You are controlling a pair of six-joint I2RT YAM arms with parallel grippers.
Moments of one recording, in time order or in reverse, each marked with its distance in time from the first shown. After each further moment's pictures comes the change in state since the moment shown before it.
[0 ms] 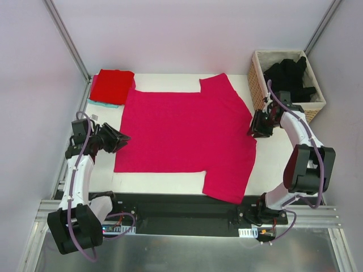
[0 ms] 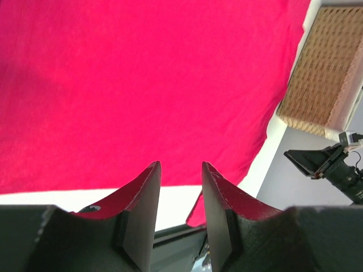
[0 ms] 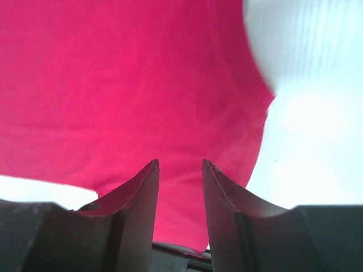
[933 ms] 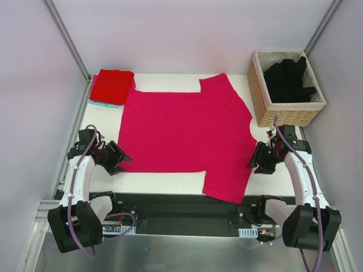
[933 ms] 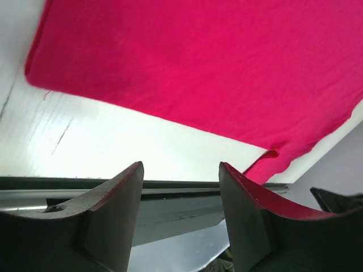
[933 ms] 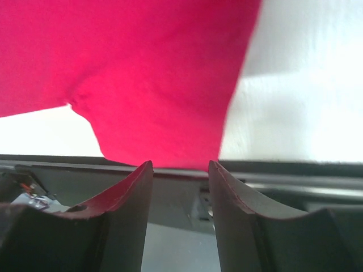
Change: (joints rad) left arm 0.000 0.008 -0.070 -0.366 -0.104 0.164; right arm -0.024 -0.558 -0.455 -0.232 -0.024 0.109
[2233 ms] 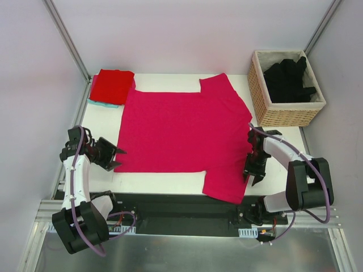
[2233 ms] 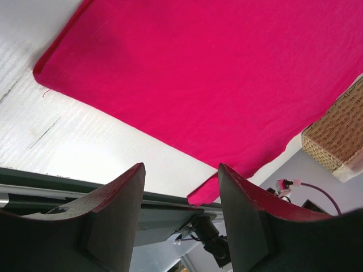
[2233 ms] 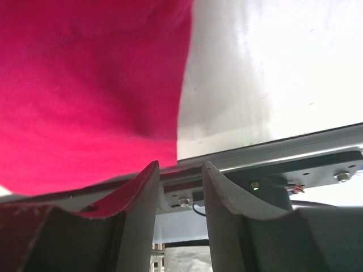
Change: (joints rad) left arm 0.124 -0.015 0.062 -0.029 0.013 -0.159; right arm 0.267 0.366 -0.031 -0.016 0.274 0.218
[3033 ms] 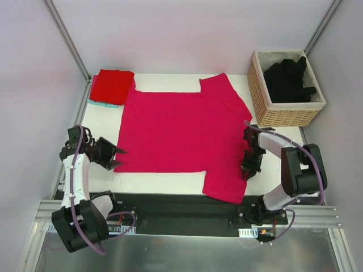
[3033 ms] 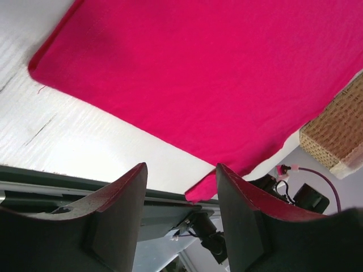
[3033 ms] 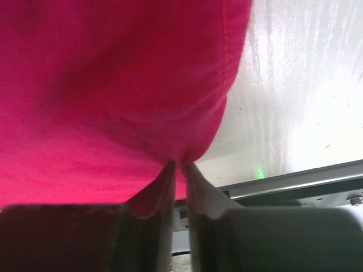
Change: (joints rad) left arm 0.000 0.013 0.006 0.008 0.031 -0.005; right arm 0.018 0.149 0.039 0.119 0.048 0.050
